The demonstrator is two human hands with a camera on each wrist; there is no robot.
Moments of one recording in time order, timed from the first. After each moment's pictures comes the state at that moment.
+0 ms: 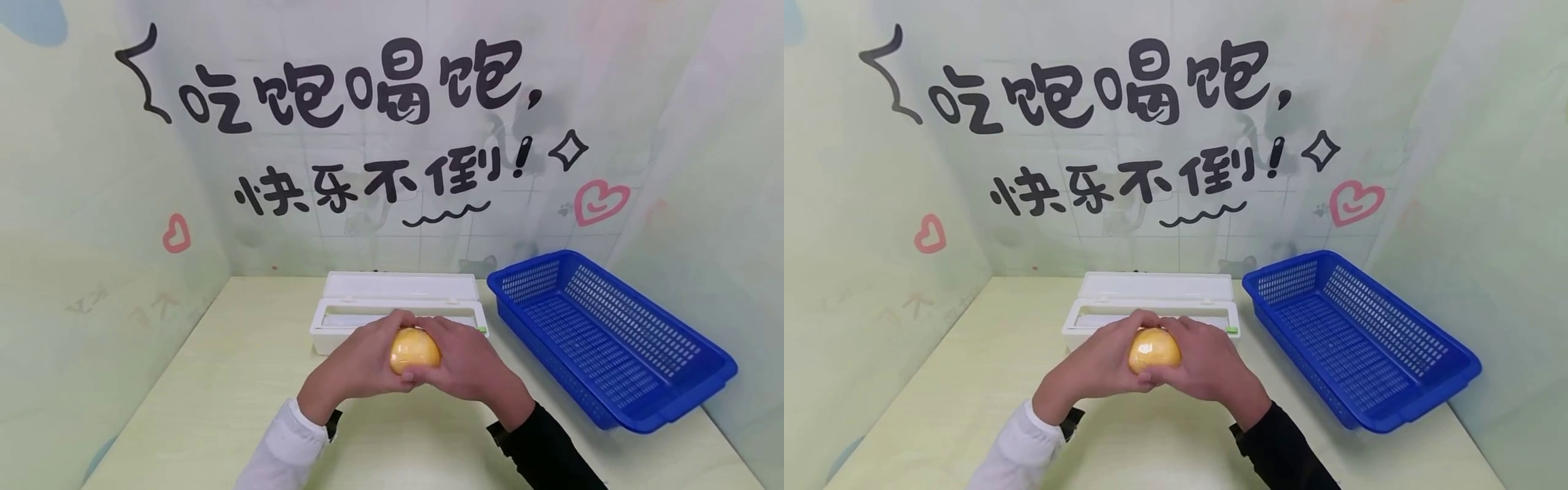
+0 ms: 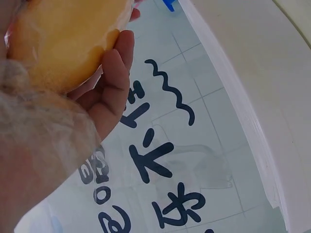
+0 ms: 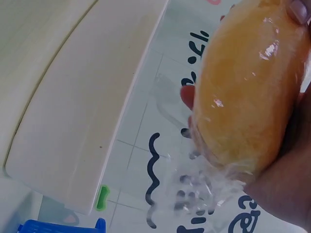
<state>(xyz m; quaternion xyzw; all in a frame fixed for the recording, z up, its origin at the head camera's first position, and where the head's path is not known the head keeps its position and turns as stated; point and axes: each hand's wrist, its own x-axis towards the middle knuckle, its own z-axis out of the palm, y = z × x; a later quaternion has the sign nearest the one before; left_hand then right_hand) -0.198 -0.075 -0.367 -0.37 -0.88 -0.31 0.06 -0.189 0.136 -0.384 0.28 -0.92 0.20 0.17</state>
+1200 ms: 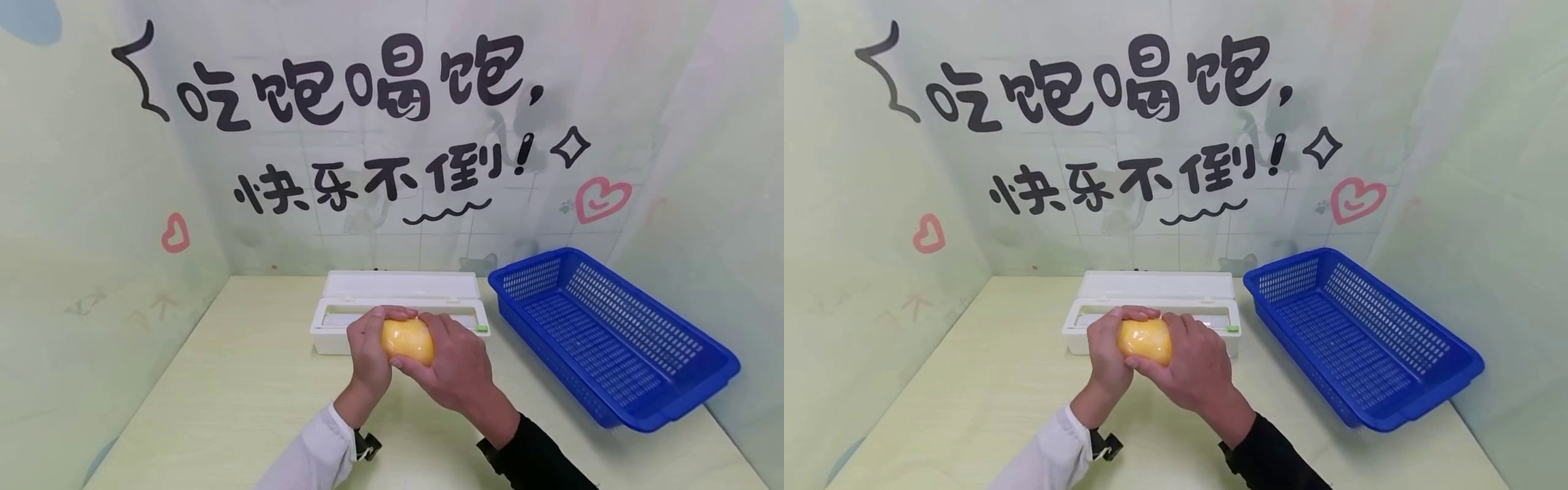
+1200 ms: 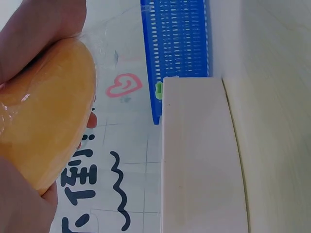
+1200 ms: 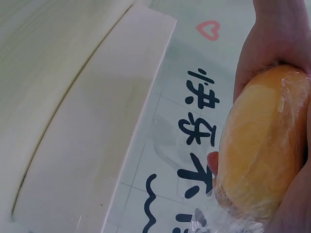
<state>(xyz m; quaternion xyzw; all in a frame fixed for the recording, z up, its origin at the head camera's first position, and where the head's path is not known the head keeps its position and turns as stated) -0.202 -0.031 -0.394 -0.22 -0.56 -0.76 0.25 -0.177 0.110 -0.394 0.21 -0.89 0.20 0.34</state>
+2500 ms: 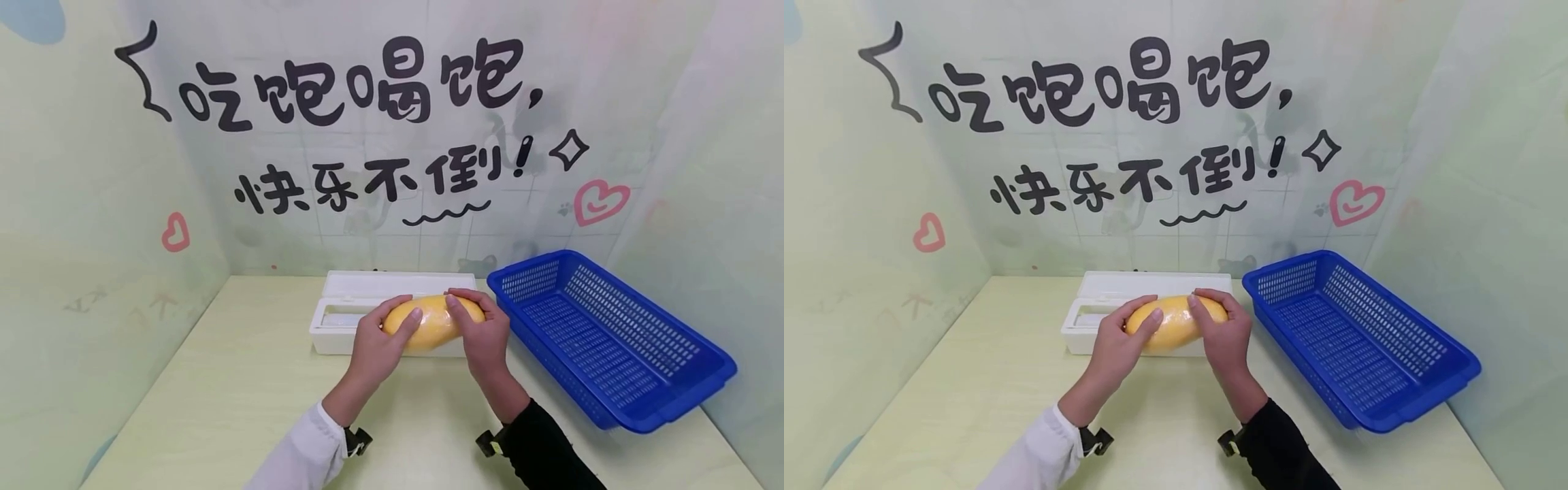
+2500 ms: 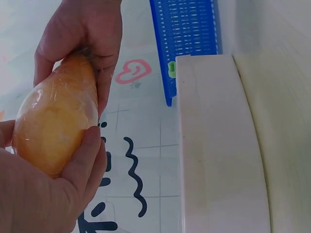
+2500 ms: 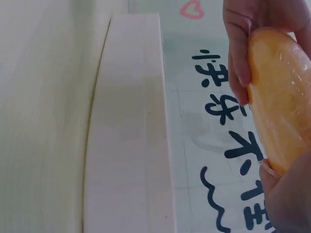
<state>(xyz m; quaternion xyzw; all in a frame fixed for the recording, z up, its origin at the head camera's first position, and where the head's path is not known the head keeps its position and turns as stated) -0.201 -0.037 -0.385 -0.11 -0.76 -0.64 0.09 -0.214 0.135 -0.393 0.02 -0.66 0.70 0.25</state>
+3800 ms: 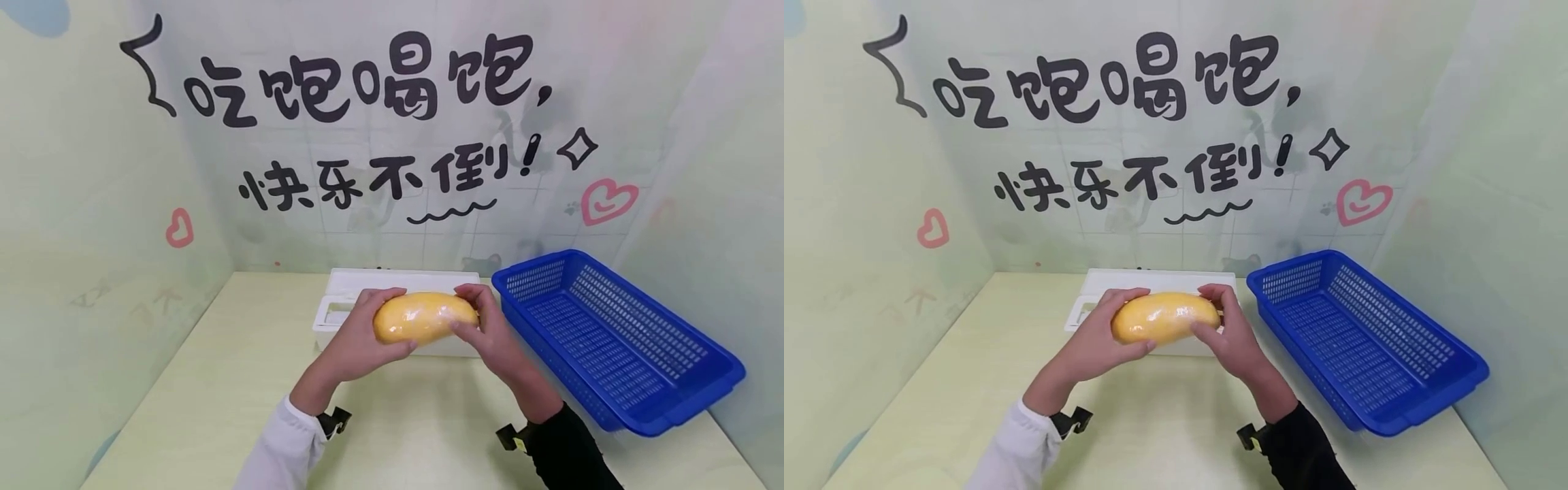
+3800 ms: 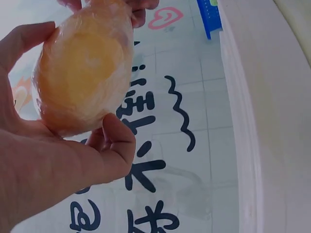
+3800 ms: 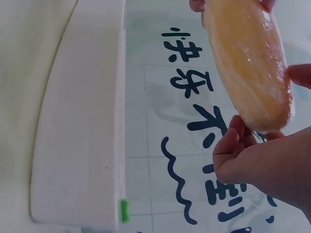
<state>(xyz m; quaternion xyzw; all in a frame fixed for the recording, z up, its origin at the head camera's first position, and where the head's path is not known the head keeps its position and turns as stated) -0.198 -0.082 -0.351 -0.22 -0.83 -0.51 0.01 -0.198 0.158 -0.369 0.21 -0.76 0.61 0.09</state>
